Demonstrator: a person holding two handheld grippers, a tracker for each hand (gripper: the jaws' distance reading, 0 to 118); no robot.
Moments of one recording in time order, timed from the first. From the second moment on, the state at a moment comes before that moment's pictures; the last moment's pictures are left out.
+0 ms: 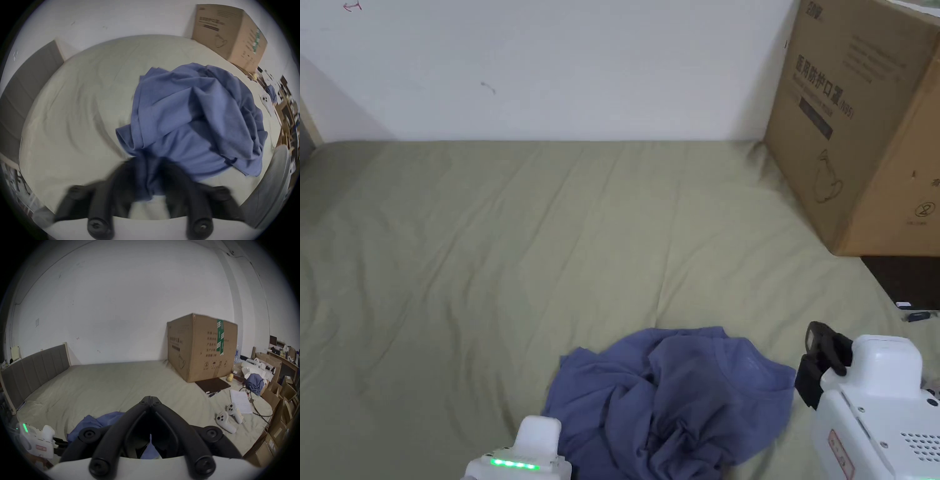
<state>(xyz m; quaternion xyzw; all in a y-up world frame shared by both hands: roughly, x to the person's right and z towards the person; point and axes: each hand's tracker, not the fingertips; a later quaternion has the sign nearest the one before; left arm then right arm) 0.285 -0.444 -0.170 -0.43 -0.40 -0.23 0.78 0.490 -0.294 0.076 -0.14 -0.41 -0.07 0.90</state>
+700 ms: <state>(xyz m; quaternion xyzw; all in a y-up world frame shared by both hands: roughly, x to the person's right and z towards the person) 0.240 -0.383 -0.200 -0.45 -0.45 -0.07 0.77 0.653 -0.462 -0.074 -0.45 -0.32 -0.18 0.81</state>
